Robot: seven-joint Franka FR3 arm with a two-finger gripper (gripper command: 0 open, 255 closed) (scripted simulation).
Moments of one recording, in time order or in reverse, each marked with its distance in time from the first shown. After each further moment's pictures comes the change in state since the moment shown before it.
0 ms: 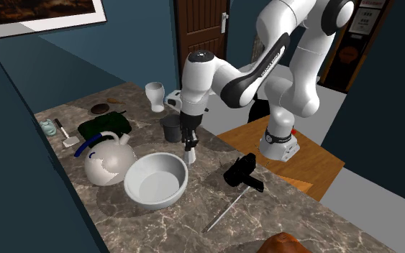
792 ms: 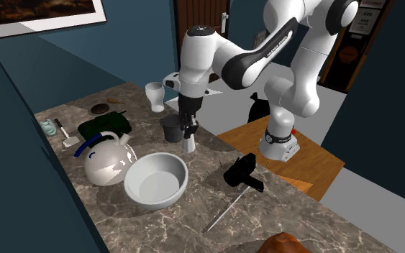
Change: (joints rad) arm 0.006 -0.066 0.001 0.105 0.017 -0.170 -0.022
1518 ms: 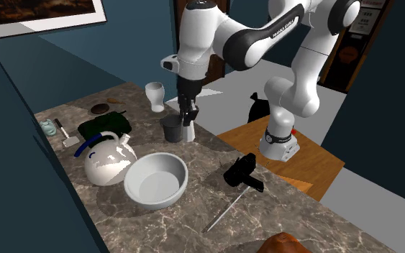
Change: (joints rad) arm 0.003 -0.031 0.001 0.114 0.009 -0.145 -0.016
